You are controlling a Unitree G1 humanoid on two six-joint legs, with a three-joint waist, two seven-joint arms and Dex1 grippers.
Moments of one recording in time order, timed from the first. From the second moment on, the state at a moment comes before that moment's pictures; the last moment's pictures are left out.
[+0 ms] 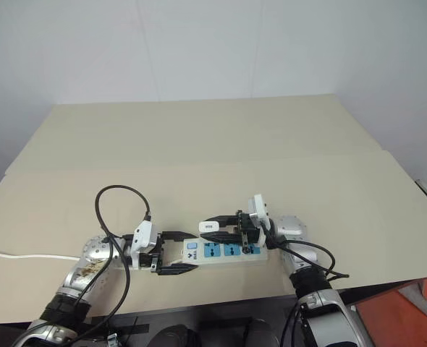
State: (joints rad) left arm -0.25 0.48 -0.18 0.19 -0.31 -0.12 -1.29; right arm -0.49 -0.28 0.15 0.46 0.45 -0.17 1.47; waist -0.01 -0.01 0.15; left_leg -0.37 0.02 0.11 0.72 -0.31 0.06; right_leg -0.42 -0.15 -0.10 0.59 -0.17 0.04
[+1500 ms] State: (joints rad) left arm -0.25 0.48 -0.18 0.19 -0.31 -0.12 -1.29; right arm -0.40 -0.31 0.18 0.34 0.41 -0.07 1.39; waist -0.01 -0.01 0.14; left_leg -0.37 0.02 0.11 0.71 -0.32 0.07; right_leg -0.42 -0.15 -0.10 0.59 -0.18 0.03
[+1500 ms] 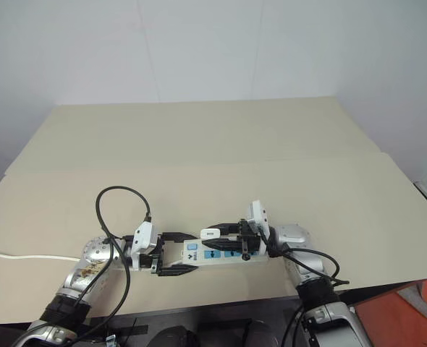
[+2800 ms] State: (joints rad) left arm -0.25 0.46 -0.19 0.19 -0.29 -0.13 -1.28; right arm -0.44 -0.44 0.25 0.30 0.36 -0.09 1.44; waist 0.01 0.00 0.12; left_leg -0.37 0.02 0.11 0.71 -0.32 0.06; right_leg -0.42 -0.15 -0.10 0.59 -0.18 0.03
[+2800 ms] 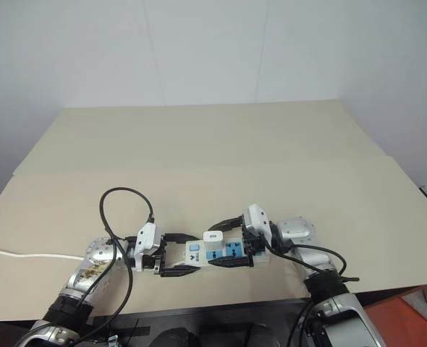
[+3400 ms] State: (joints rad) left arm -0.32 0.47 -0.13 0.27 -0.30 -0.16 -1.20; right arm -0.34 -0.69 0.04 0.14 0.38 -0.06 1.37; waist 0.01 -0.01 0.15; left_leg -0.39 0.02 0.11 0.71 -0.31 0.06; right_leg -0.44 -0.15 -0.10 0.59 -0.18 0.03
